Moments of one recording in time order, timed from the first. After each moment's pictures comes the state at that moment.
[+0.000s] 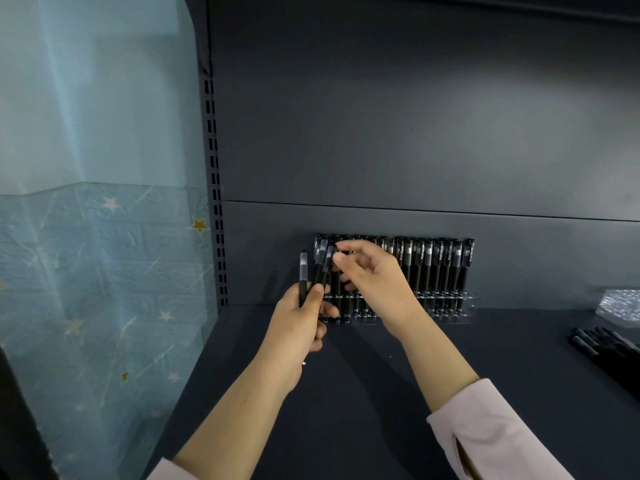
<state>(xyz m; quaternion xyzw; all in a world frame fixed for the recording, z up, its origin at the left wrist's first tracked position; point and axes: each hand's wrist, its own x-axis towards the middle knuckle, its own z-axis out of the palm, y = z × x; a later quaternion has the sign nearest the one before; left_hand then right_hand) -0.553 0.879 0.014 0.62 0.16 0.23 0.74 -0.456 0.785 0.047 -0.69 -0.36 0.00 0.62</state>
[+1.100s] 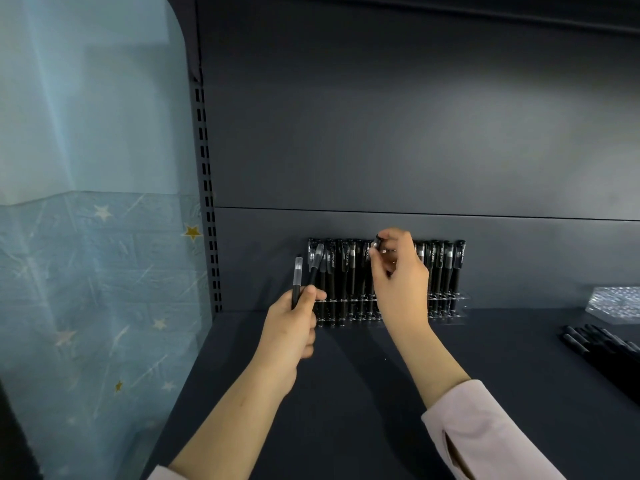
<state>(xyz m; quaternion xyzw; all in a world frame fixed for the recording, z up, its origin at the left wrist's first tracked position) -0.547 0.884 0.008 0.62 0.17 0.23 0.73 -0.437 0.771 0.034 -0.71 -0.29 -0.29 0.57</state>
